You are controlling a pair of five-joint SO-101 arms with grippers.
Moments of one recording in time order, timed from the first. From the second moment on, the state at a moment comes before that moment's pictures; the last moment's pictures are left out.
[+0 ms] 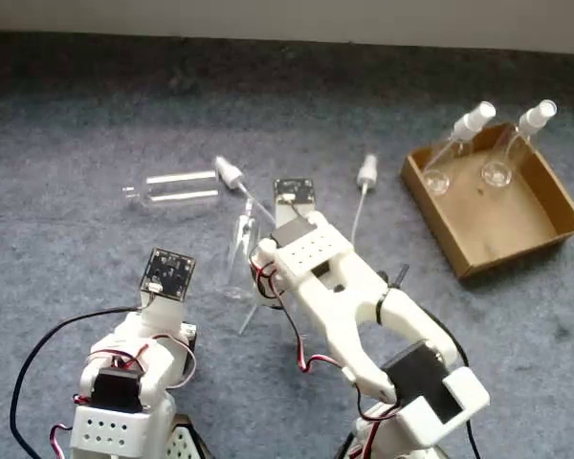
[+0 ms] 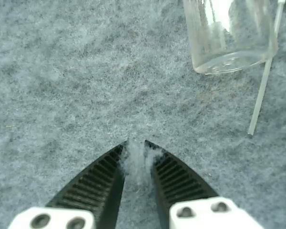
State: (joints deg) left arm 1.1 -103.3 95.9 75.4 -1.9; right arm -38.0 -0.5 28.0 67.2 -29.1
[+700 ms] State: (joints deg) left arm 1.1 -103.3 95.9 75.4 -1.9; right arm -22.2 -0.2 28.0 67.6 -11.4
